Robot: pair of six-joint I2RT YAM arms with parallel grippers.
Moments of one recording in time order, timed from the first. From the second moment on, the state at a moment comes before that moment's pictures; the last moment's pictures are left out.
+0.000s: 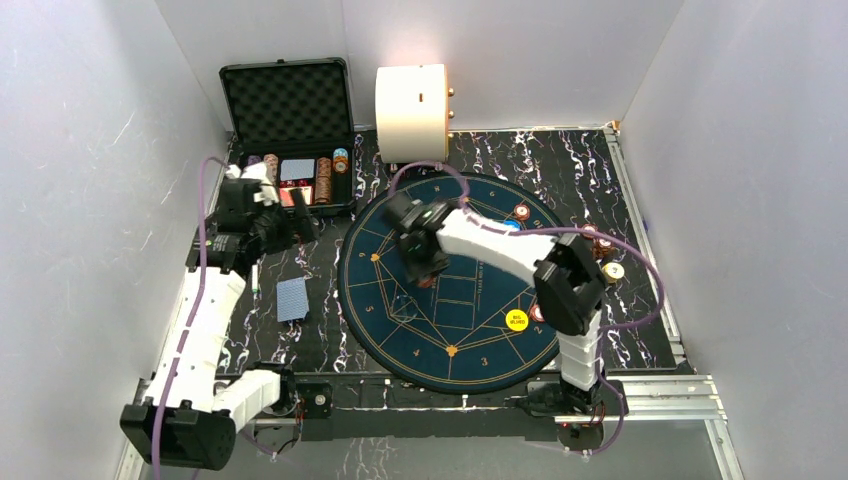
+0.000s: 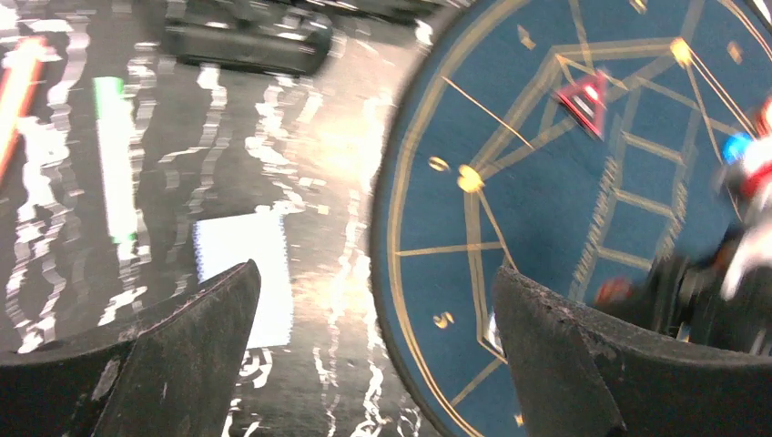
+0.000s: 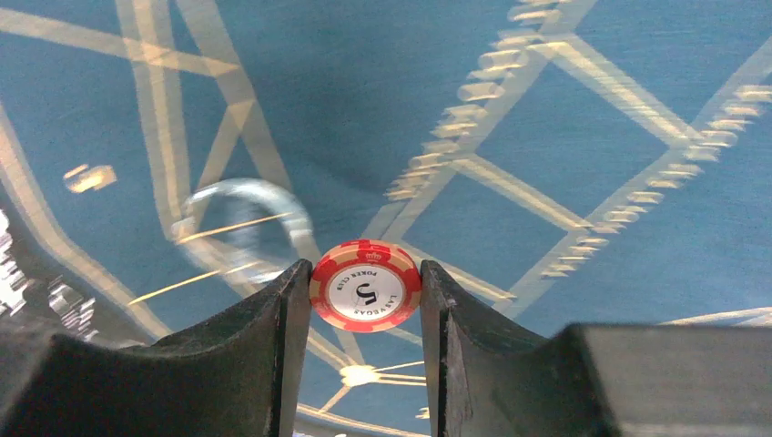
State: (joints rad) left arm -0.14 1.04 1.11 -0.83 0.02 -0.33; right arm 0.87 1.90 1.58 -0.94 0.12 0.45
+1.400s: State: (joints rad) left arm -0.04 0.96 1.07 -0.83 0.00 -0.33; right arm 1.13 1.96 1.93 -1.10 0.20 0.52
